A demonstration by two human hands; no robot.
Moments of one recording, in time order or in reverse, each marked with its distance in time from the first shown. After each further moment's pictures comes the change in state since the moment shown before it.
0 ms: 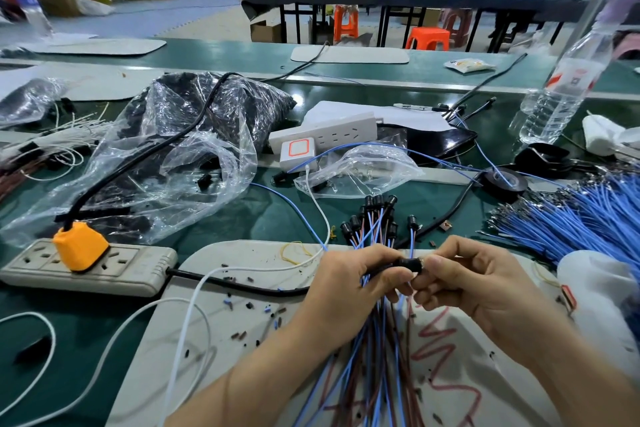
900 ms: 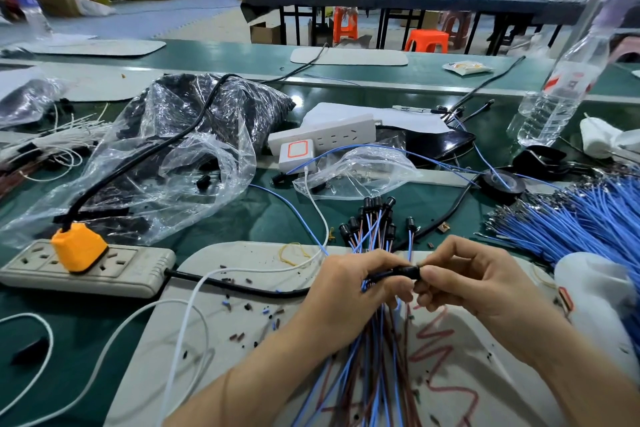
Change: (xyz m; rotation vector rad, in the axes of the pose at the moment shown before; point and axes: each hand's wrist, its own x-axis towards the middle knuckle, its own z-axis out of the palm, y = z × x) left_hand -0.001 0.004 -0.001 0.043 -0.050 -0.028; right_hand 0.000 -0.003 -0.005 -0.166 -0.020 -0.031
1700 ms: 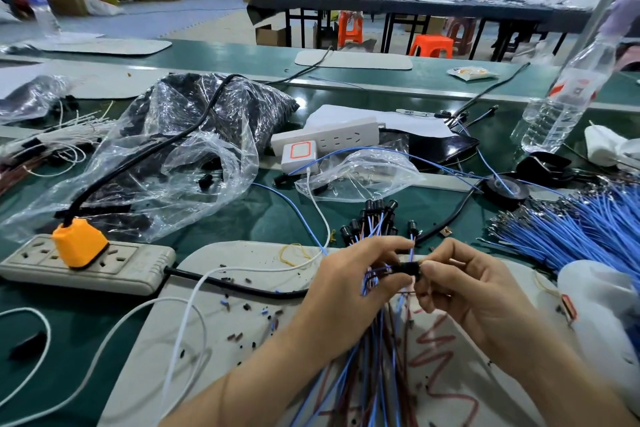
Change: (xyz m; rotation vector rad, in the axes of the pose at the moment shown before) left_hand -0.001 0.004 -0.002 0.166 0.136 0.167; right_hand 0.007 0.011 0.009 0.306 -0.025 -0.021
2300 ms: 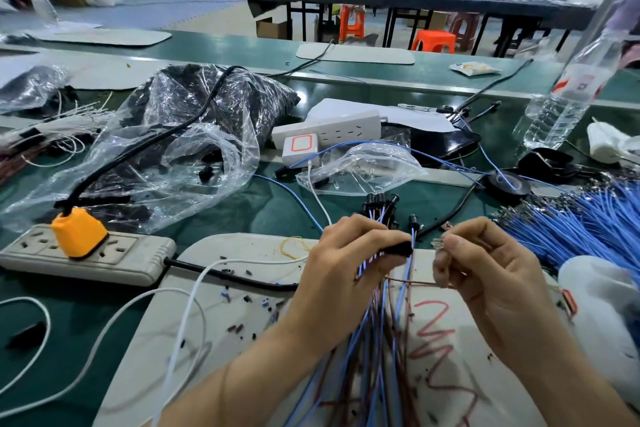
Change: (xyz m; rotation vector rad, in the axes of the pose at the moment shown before) left_hand 0.001 0.003 -0.001 0.108 0.191 0.147; right_hand -0.010 -0.010 0.009 -0.011 0.102 -0.239
